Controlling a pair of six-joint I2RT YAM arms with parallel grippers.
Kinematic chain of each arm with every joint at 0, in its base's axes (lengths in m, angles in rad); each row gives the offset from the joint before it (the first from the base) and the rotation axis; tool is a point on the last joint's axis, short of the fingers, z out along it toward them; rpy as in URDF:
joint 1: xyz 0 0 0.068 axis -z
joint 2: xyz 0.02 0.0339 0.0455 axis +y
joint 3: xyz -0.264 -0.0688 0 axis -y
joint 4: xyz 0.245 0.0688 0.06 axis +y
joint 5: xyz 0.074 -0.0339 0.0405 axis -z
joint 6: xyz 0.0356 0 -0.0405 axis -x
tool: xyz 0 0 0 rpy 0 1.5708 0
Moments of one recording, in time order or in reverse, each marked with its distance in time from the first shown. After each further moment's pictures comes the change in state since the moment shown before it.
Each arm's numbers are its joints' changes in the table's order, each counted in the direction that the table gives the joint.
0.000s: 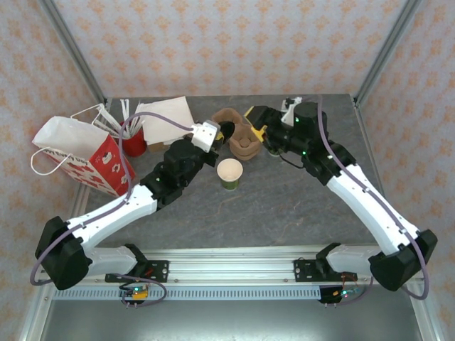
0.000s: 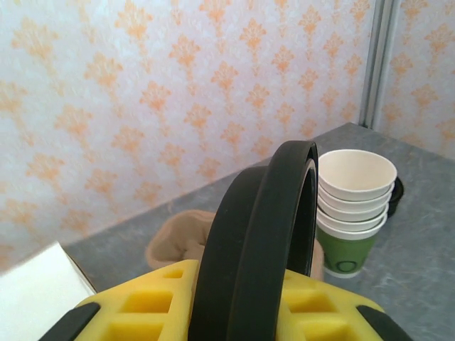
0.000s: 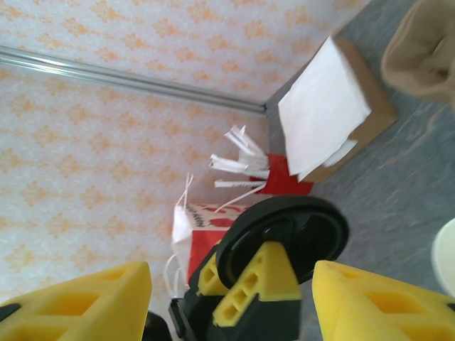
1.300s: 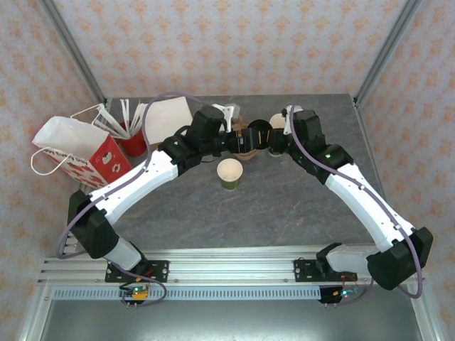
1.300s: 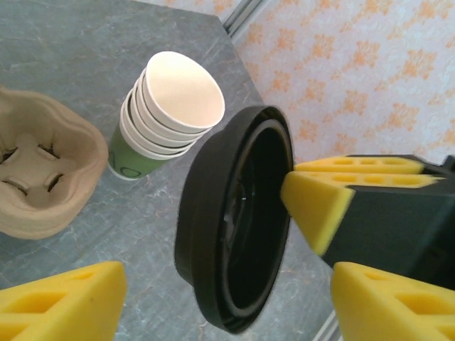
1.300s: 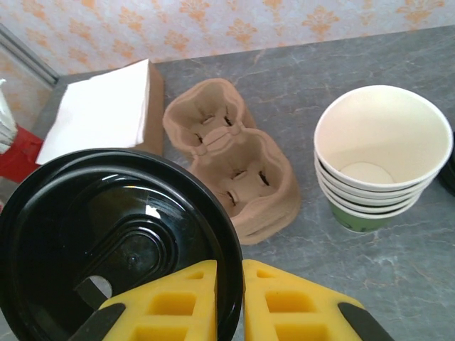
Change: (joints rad) left arm -0.025 0.317 0.542 0.595 0.498 0.776; right arm 0.075 -0.012 -0.080 0.224 0.305 0.848
